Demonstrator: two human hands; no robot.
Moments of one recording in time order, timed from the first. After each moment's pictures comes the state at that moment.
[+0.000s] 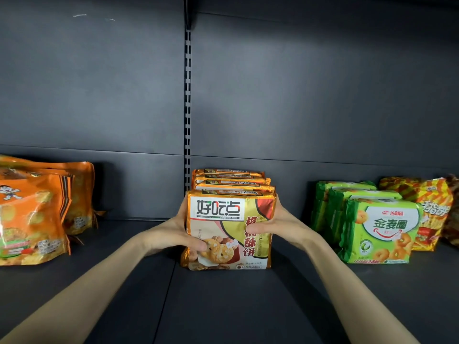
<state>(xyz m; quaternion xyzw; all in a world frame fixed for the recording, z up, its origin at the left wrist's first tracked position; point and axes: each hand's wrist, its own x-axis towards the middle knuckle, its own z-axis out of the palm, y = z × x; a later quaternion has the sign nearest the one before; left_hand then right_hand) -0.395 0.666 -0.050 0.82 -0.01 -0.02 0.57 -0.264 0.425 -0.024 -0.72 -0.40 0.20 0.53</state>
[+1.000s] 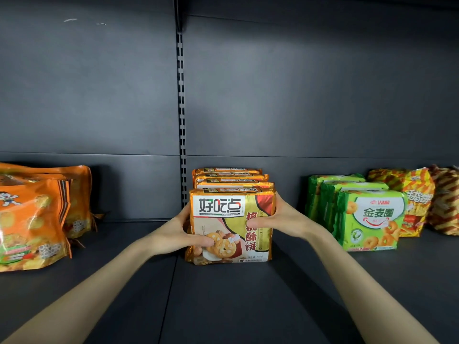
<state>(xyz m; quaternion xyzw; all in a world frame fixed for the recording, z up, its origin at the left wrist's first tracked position) -0.404 0.650 -0.046 0.86 0.04 0.03 0.50 -0.267 0.415 -0.018 -0.77 -0.38 0.17 0.48</state>
